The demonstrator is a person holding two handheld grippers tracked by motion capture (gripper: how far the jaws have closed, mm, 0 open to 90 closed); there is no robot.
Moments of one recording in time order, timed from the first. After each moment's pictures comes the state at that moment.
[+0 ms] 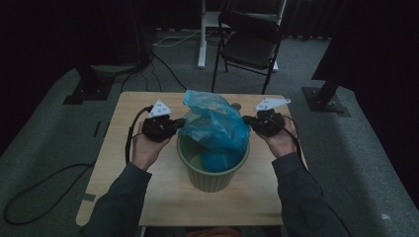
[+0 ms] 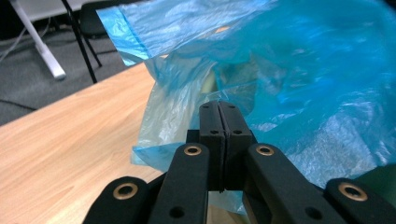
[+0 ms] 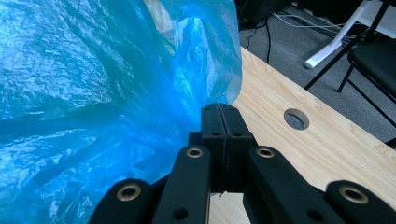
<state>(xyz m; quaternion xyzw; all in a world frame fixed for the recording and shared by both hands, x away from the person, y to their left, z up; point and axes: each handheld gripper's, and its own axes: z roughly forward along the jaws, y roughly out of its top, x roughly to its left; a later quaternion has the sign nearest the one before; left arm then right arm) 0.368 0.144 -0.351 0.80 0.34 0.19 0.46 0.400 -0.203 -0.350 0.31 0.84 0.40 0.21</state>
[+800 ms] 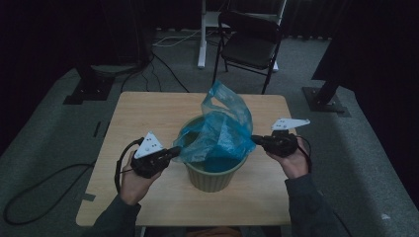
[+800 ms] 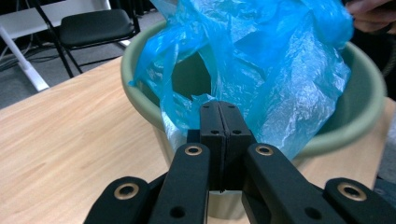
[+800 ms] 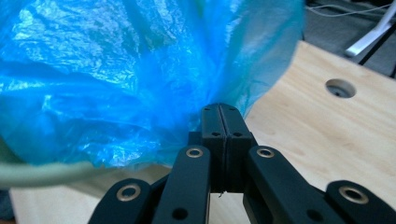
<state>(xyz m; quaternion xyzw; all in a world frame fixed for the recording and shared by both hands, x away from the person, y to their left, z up) 0.283 0.158 -0.373 0.80 0.30 0.19 0.48 0.355 -0.241 -0.379 0.32 0.82 0.45 0.14</state>
